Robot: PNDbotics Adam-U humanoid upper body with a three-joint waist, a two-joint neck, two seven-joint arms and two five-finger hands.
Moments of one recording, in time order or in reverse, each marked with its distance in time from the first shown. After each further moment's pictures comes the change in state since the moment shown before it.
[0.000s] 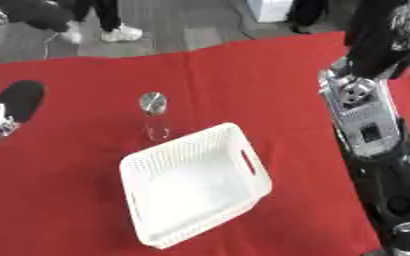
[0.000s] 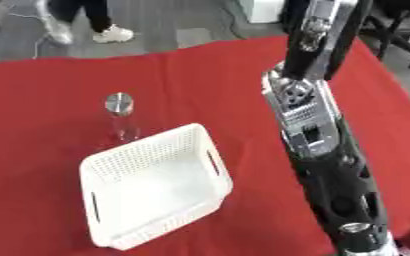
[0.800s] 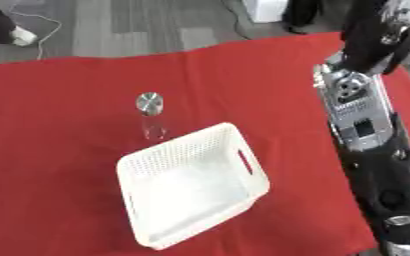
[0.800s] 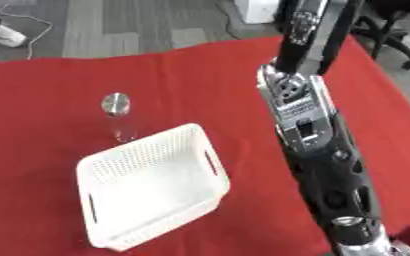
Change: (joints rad) left arm 0.201 -0.186 0.092 0.005 0.168 -0.069 0.291; right arm -0.004 0.000 -0.018 0.000 0.039 0.018 -0.018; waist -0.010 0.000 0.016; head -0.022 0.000
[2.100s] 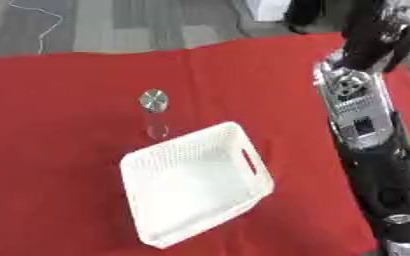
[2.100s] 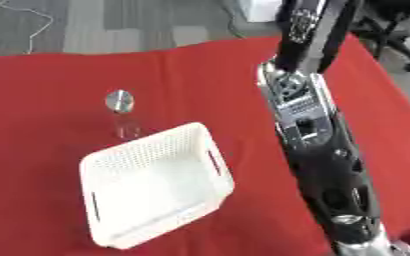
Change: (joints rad) left arm 0.057 -0.210 -0.008 0.000 0.147 -0.231 0.182; right arm -0.011 -0.001 -0.012 0.000 0.024 0.005 -0.005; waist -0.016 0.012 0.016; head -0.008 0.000
